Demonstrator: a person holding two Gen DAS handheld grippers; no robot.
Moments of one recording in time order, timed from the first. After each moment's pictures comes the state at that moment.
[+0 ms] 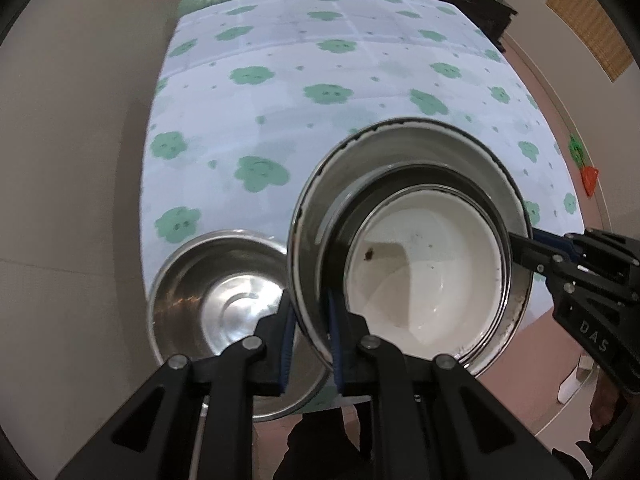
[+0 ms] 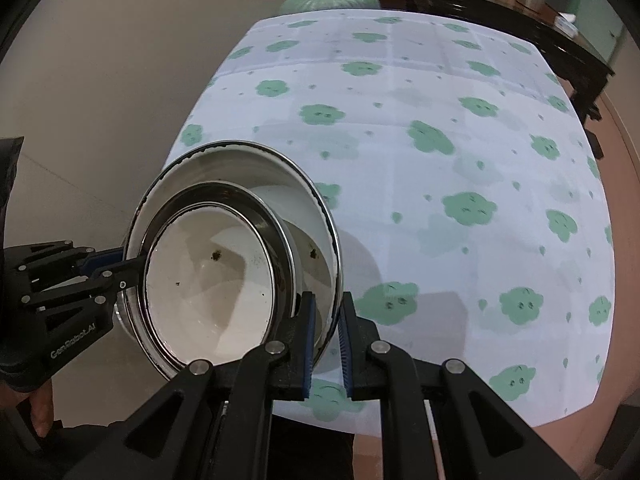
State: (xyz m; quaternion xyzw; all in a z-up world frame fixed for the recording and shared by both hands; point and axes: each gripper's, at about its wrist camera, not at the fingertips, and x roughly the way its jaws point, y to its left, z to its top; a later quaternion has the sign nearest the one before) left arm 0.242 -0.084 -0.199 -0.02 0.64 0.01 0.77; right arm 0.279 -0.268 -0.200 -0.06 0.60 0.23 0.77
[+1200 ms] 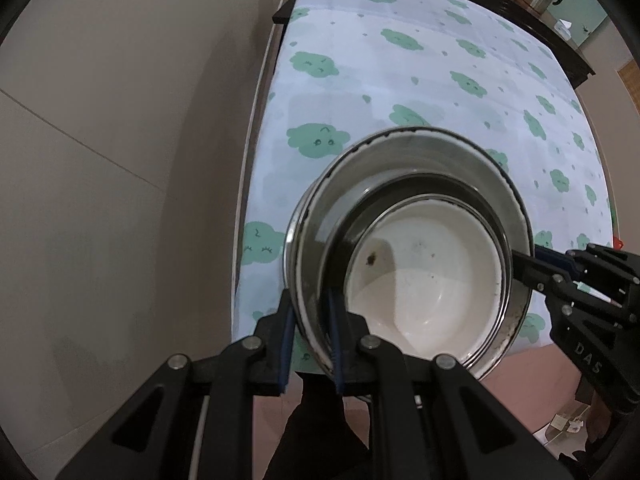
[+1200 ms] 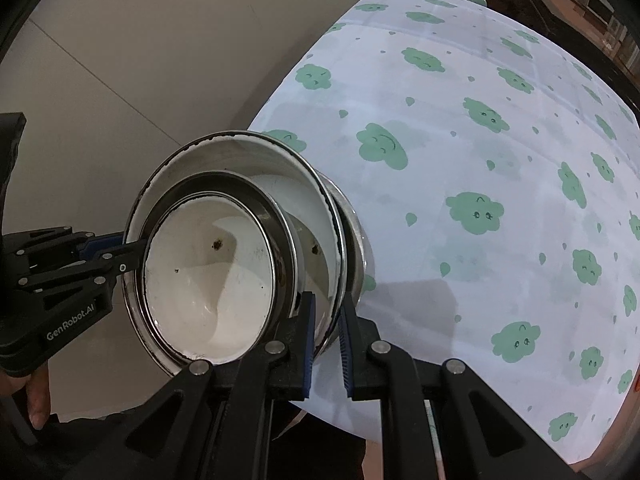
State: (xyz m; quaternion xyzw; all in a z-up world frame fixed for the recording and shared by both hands) left arm 0.173 0.036 -0.228 -0.11 0.65 0.12 0.74; right arm 0.238 -0.130 -0.226 -0.15 0.61 0.34 0.70
